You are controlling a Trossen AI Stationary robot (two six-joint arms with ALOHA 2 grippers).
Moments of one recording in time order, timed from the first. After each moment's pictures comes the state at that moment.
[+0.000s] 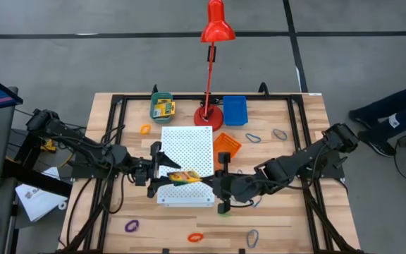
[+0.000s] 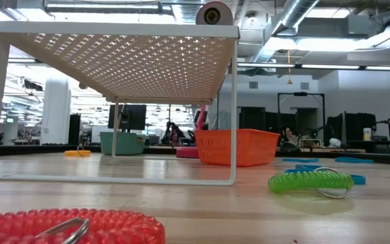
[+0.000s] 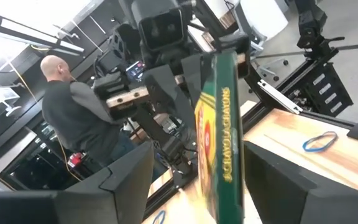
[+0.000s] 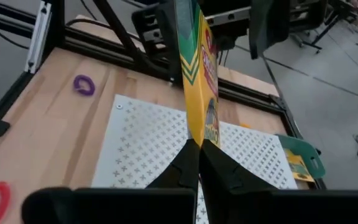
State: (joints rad) left arm -0.41 1.04 0.59 0.53 -0.24 0.72; right arm 0.47 1.68 1.54 -0.40 0.61 -0.10
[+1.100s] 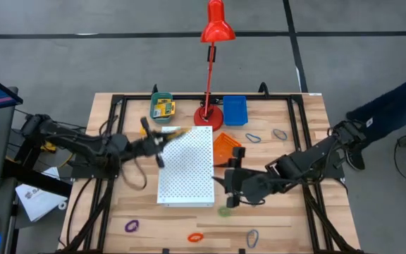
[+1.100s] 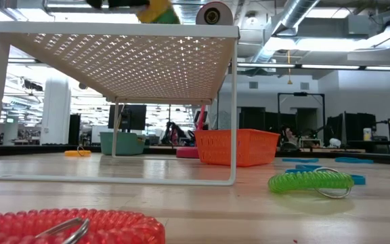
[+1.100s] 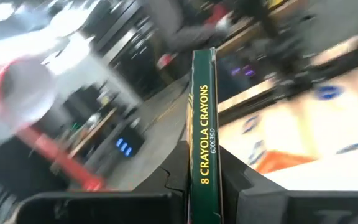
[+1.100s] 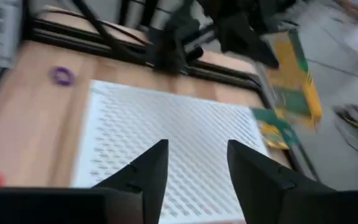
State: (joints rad) left arm -0.23 0.94 0.59 0.37 -0.70 0.63; right arm 0.54 1.60 1.54 -0.60 0.74 0.07
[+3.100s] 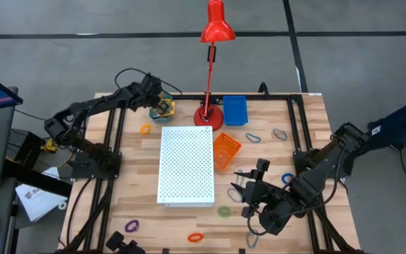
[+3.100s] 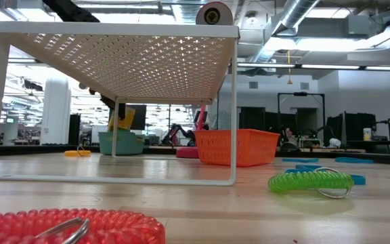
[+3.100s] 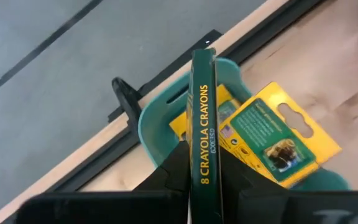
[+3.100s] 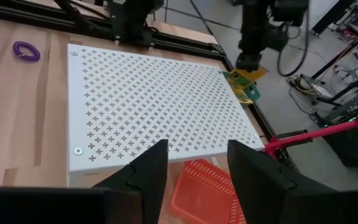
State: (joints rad) left arm 0.80 1.46 0.93 -0.42 -0.34 0.02; right arm 0.73 1.60 1.51 -0.91 1.05 0.49
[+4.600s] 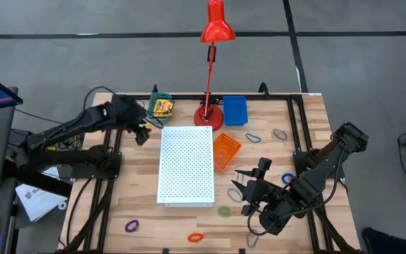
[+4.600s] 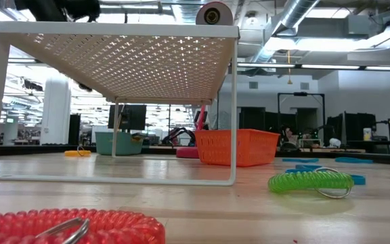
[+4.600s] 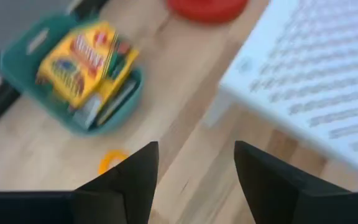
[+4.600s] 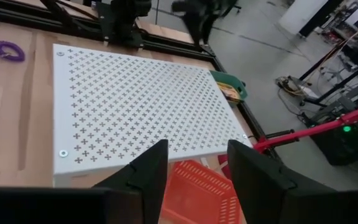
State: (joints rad) left arm 0.56 0.89 0.78 -0.84 -0.05 -0.05; right arm 0.73 1.60 1.51 -0.94 1.09 0.51
